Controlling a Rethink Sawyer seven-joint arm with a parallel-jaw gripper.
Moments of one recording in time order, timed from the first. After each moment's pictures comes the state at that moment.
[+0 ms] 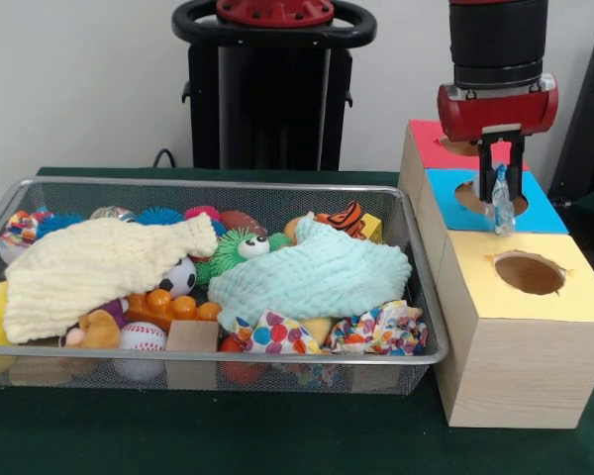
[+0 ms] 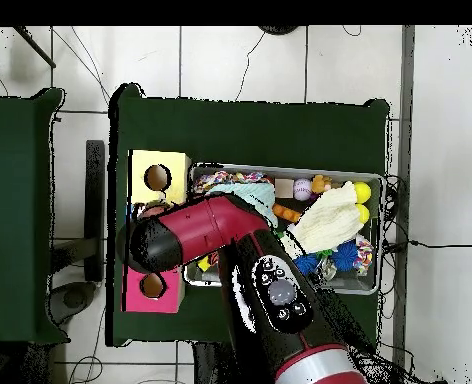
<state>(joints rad) -0.32 -0.78 0.48 1.77 -0.41 0.47 2.15</state>
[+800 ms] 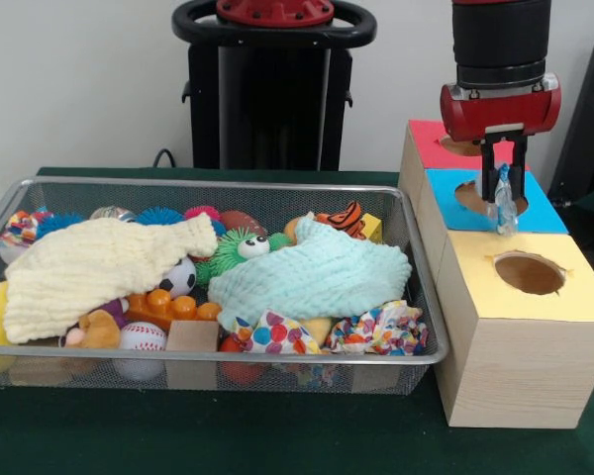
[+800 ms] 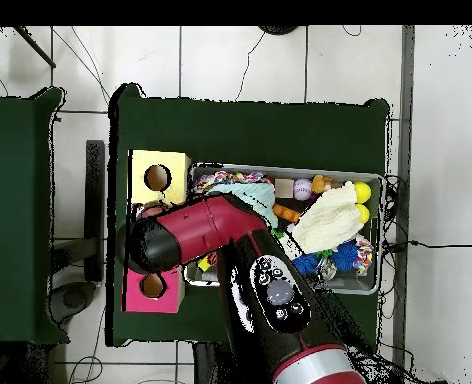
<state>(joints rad) -0.32 -0.78 0.48 1.77 -0.41 0.47 2.15</state>
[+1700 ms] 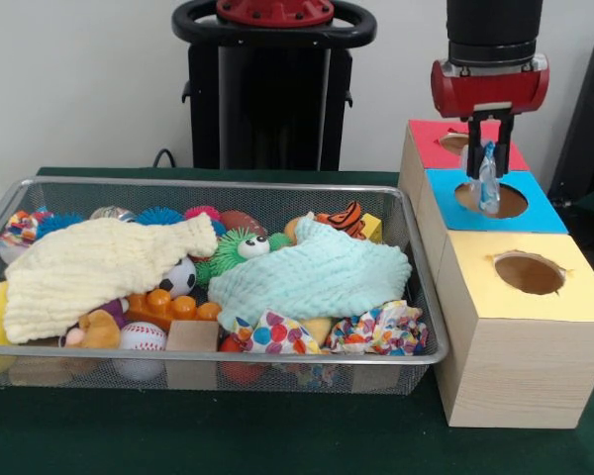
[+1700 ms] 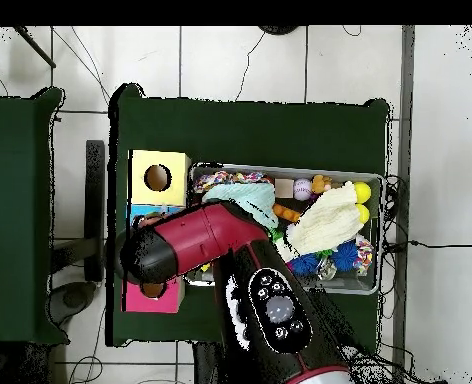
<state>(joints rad) -0.32 -0.85 0.48 1.82 -0.41 0.55 2.15</state>
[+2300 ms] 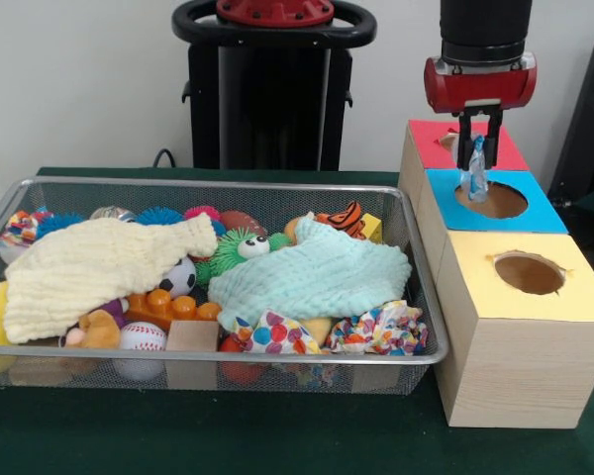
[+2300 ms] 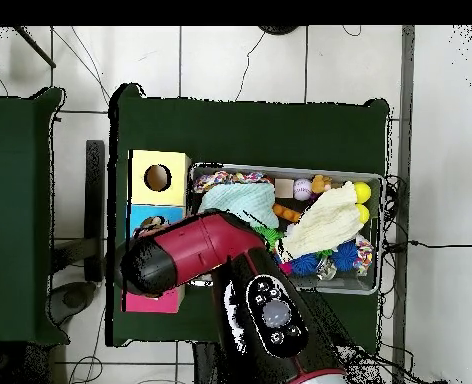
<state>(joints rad) -0.32 -0.85 0.47 1.87 -0.41 0.55 2.15</state>
